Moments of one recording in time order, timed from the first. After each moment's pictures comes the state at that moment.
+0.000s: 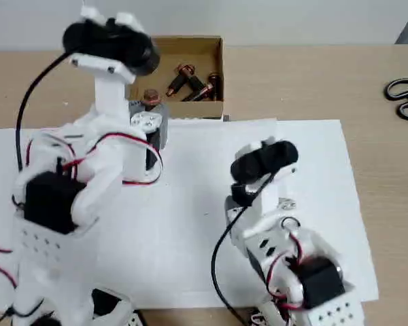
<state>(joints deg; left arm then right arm) 16.7 -31.5 -5.2 84.8 13.3 -28.3 -76.2 54.2 70.8 -10.3</state>
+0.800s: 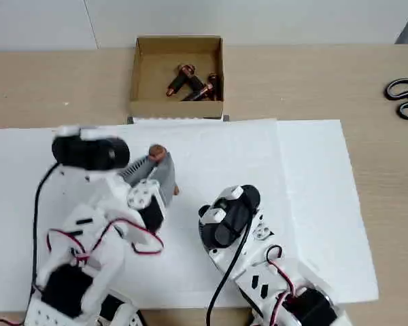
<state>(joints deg) 22.8 -78.1 53.8 54.4 26.9 -42.2 -102.9 74.5 65.6 1.7</state>
